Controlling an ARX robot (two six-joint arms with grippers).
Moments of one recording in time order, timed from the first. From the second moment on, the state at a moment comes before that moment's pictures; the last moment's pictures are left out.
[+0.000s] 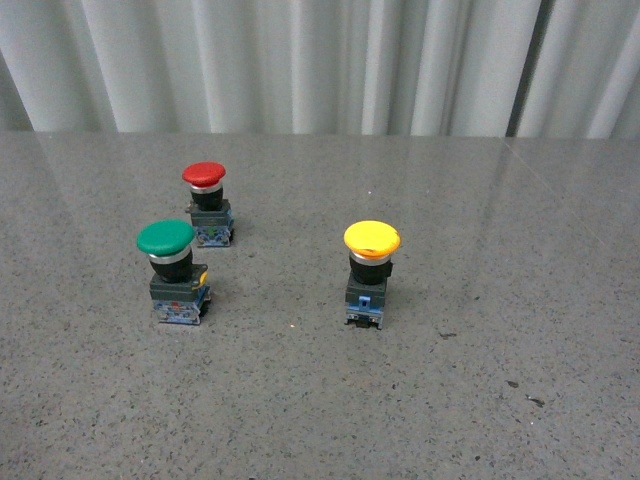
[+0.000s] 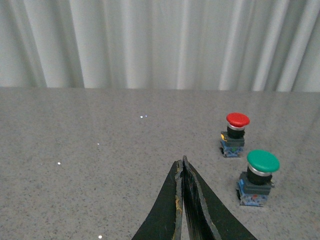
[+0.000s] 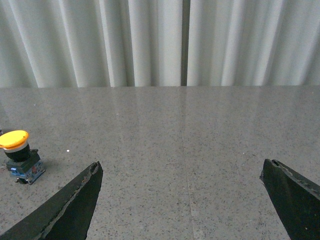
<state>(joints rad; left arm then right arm) -0.09 0.45 0.10 0.35 -0.08 0.00 0.00 0.00 0.01 0.00 0.00 0.01</state>
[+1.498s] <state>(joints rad) 0.00 0.01 0.02 0.00 0.00 0.00 0.00 0.00 0.01 0.00 0.00 0.01</state>
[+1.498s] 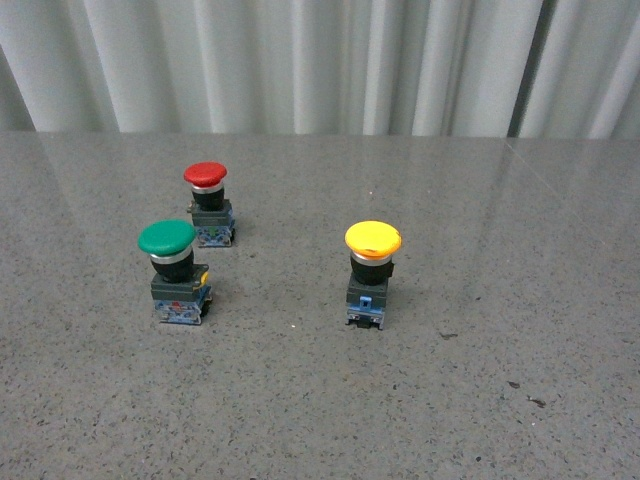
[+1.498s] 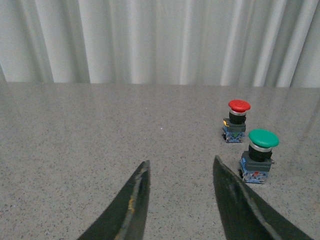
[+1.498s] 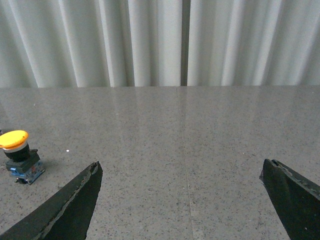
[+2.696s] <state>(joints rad) 0.00 0.01 0.02 0.00 0.00 0.00 0.52 1.59 0.74 0.61 0.10 0.03</state>
